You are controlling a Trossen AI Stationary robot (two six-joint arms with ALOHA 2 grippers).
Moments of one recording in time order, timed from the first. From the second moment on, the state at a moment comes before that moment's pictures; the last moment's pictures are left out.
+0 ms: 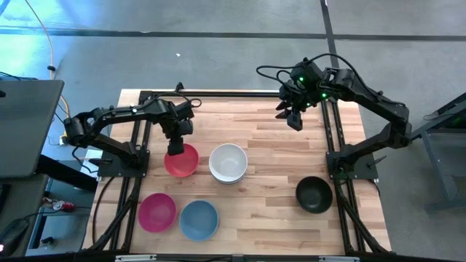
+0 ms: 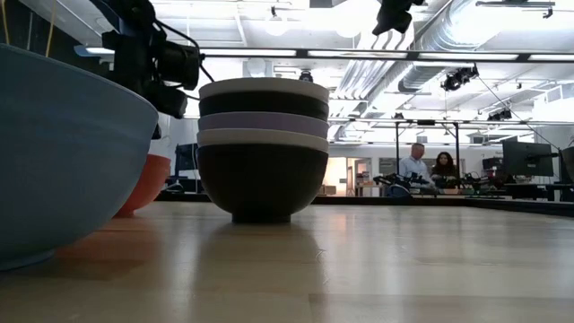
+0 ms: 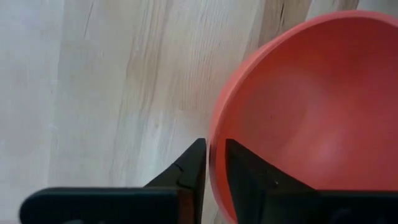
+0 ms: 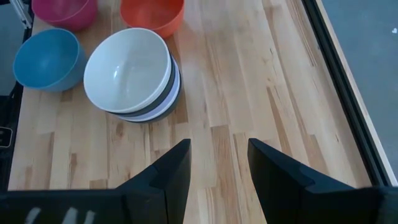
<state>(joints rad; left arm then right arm) 0.63 1.36 0.85 -1.02 0.20 0.26 -0.42 1.37 1.65 -1.19 -0.27 -0.18</state>
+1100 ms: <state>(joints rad) 0.70 1.36 1.04 -1.25 0.25 0.25 -0.42 1.37 1.65 -1.20 -0.27 -0.20</state>
